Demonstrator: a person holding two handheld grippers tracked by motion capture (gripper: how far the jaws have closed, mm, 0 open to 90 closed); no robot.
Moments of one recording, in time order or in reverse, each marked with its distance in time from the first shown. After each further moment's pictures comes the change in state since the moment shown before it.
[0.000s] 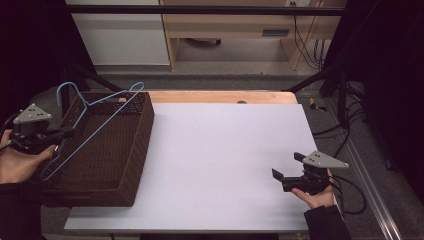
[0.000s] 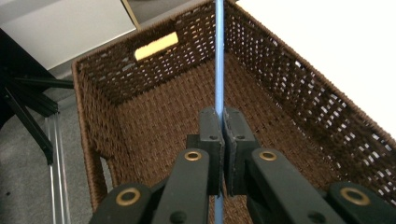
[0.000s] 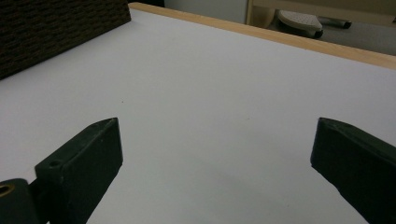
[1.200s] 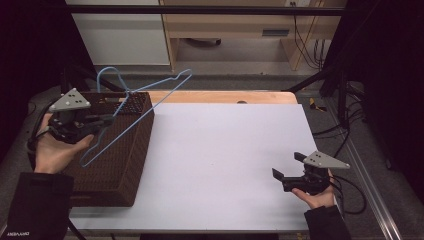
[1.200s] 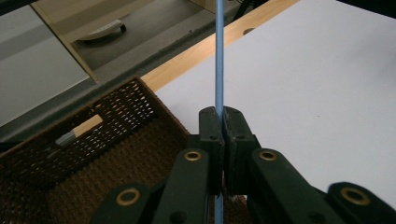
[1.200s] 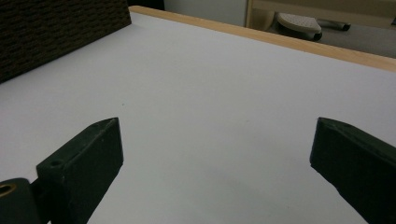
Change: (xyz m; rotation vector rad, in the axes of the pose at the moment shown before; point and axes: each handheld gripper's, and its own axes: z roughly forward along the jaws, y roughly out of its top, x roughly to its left) left arm -0.076 0.077 -0.006 -0.122 -0.161 0.116; right arm 0.000 0.000 -0.001 -0.010 -0.002 0.001
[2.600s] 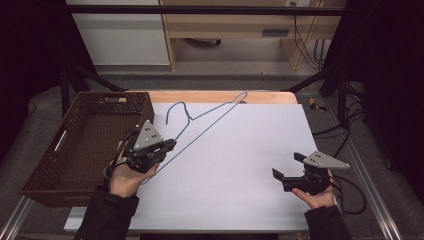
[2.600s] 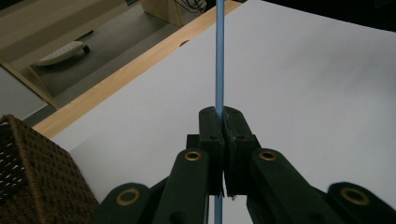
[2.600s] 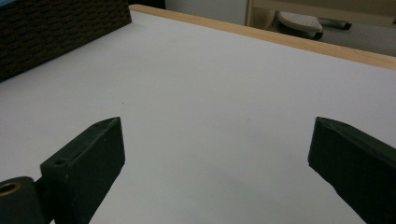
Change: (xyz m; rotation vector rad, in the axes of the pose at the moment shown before) left arm -0.128 0.006 0.069 -0.057 -0.078 0.102; right arm -0.001 -0.001 0.000 0.002 0.002 0.001
